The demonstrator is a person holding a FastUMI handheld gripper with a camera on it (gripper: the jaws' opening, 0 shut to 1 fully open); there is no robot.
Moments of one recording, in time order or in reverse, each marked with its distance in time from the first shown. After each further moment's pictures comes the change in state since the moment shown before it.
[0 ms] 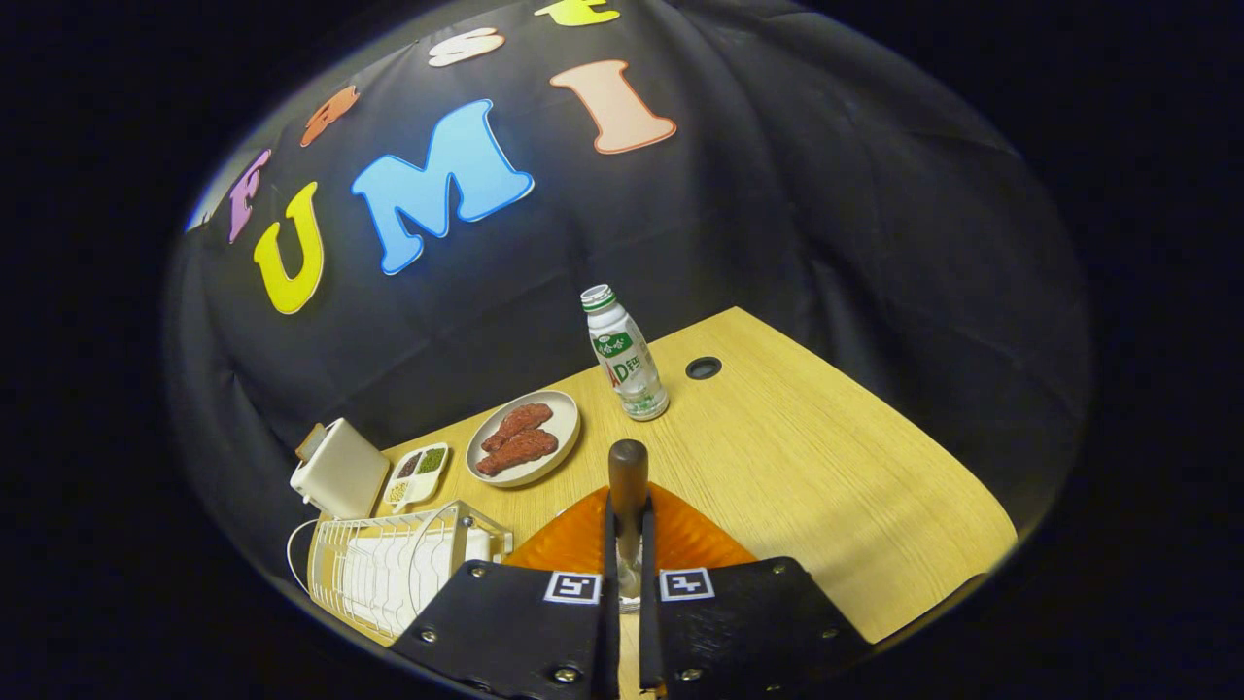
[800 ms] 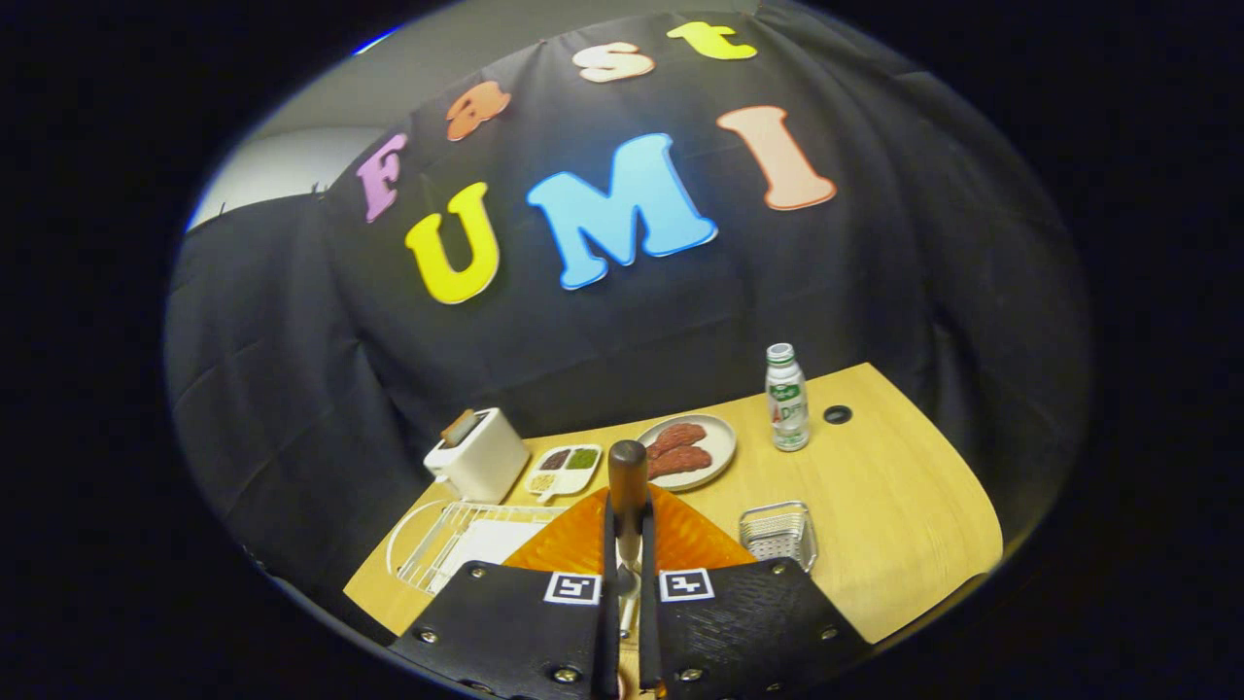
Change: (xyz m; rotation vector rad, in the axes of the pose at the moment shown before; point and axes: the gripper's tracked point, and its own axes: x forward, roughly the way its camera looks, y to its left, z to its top) arm -0.119 0.168 -0.001 -0.217 -0.016 0.386
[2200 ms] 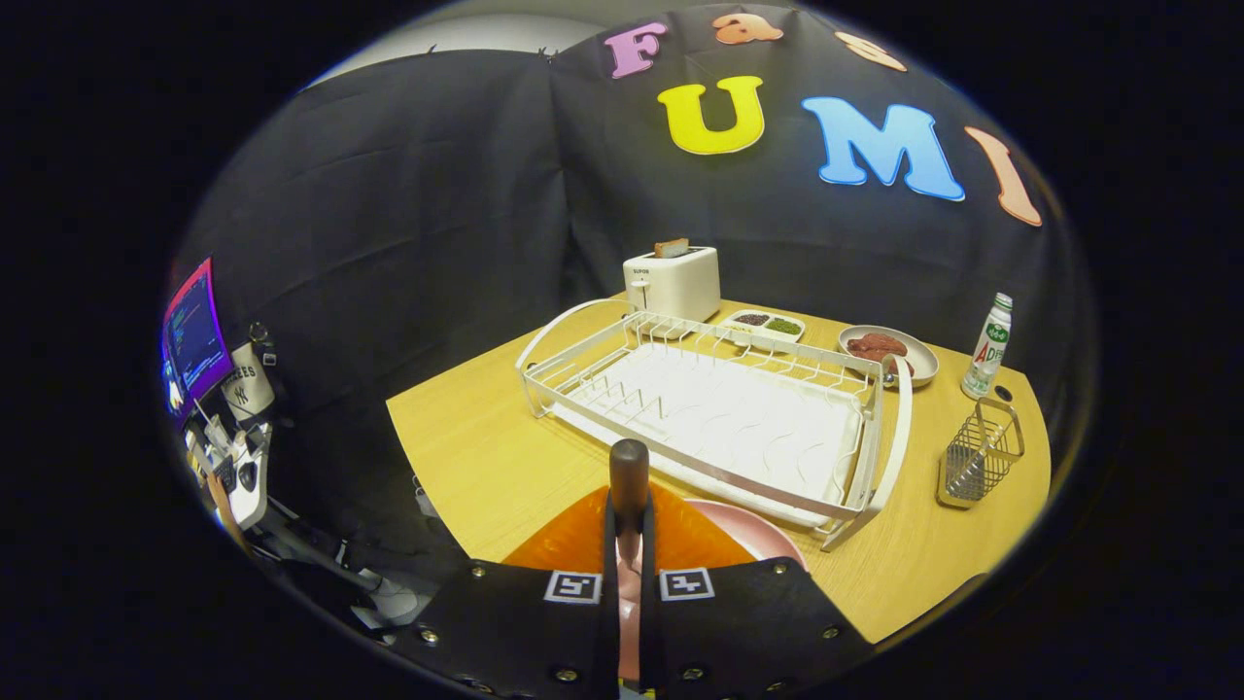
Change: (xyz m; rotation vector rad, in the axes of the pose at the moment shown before) arm -0.039 0.147 -0.230 -0.405 0.226 0.335
